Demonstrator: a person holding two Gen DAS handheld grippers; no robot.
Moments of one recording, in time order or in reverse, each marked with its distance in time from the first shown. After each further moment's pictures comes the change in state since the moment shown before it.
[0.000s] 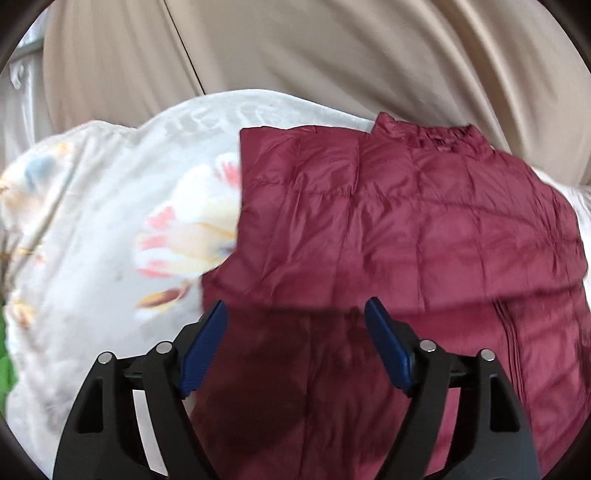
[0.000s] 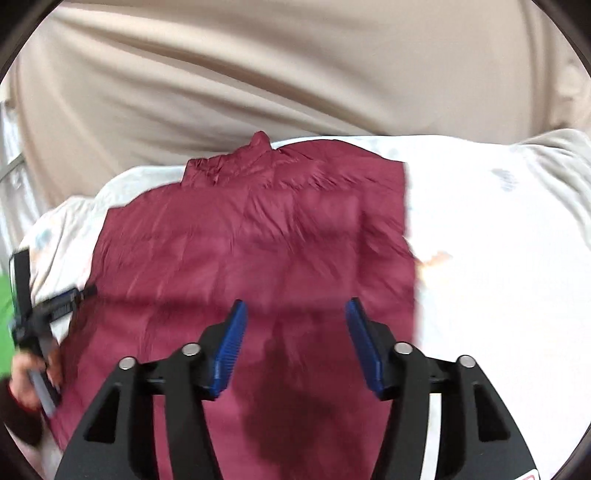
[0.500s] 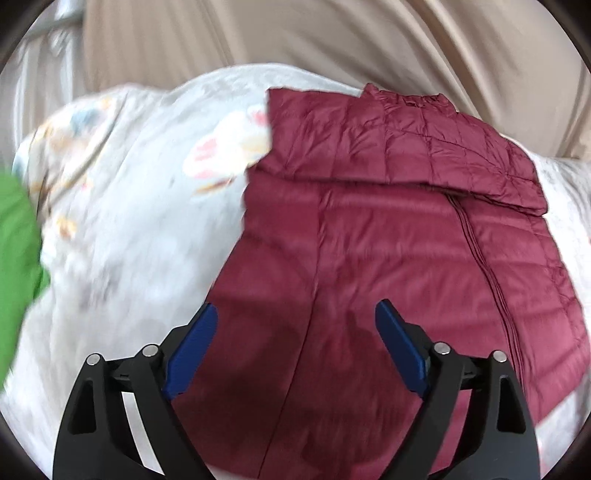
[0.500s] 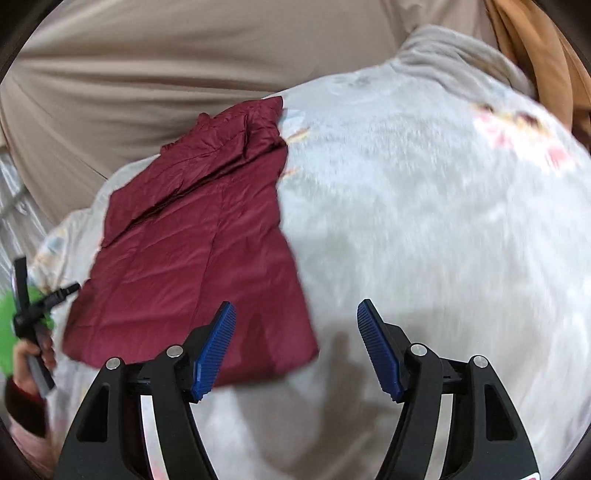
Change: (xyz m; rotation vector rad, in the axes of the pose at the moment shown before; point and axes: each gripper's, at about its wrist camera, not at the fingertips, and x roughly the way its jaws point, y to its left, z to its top) left arm -0.106 0.038 -0.104 -0.063 0.092 -0.040; right arm -0.117 -0.071 -0.165 0.275 0.043 0.023
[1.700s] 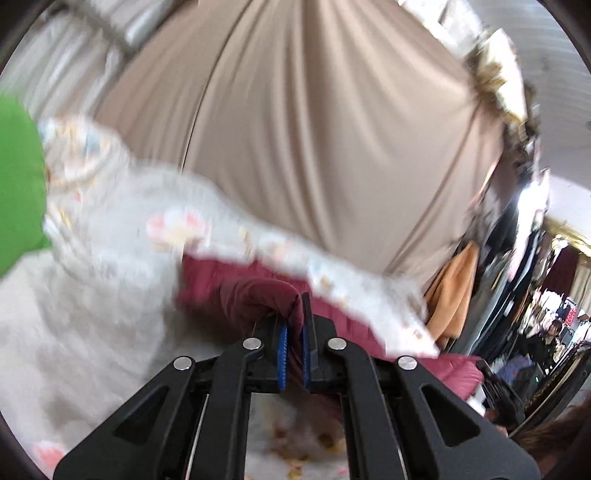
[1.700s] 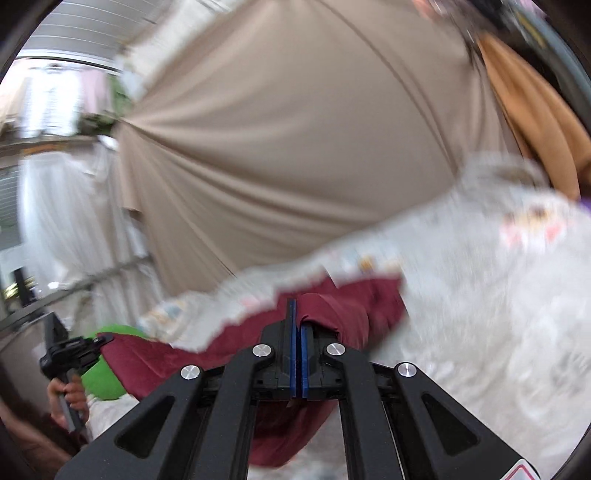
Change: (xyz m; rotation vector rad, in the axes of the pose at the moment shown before) left arm -0.272 0.102 -0.115 -0.195 -0.506 -0.620; right arm -0.232 0.042 -0.087 -0.145 -0.617 0.394
